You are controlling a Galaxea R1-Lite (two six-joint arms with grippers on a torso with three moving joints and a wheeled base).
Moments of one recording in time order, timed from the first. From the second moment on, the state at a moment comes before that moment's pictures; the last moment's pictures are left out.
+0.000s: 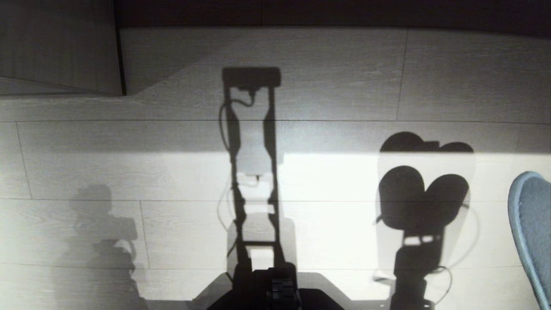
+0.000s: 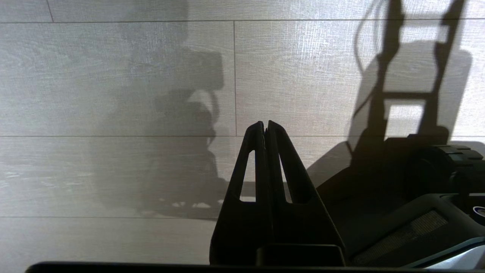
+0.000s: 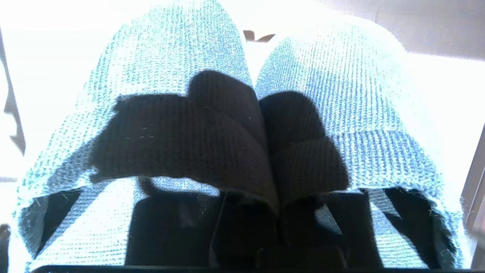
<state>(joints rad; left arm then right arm) 0.00 0.00 0.00 -0.01 0.00 -0.01 0.00 0.35 -0.09 -0.43 -0.08 -0.04</state>
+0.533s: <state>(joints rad) 0.00 0.00 0.00 -0.01 0.00 -0.01 0.01 0.10 0.00 -0.14 0.01 -0.04</state>
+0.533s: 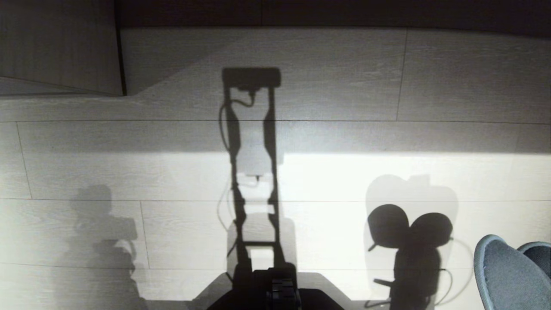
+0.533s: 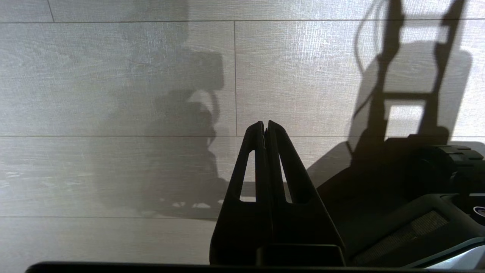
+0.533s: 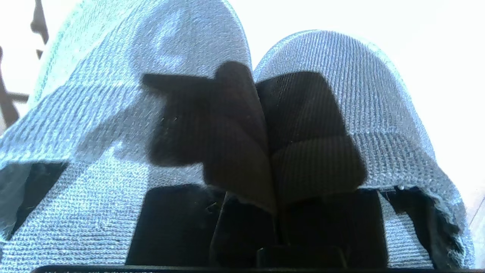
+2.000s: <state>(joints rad) 0.00 0.00 0.00 -0.01 0.00 -0.01 0.01 0.00 0.00 0.00 0.01 -0.02</state>
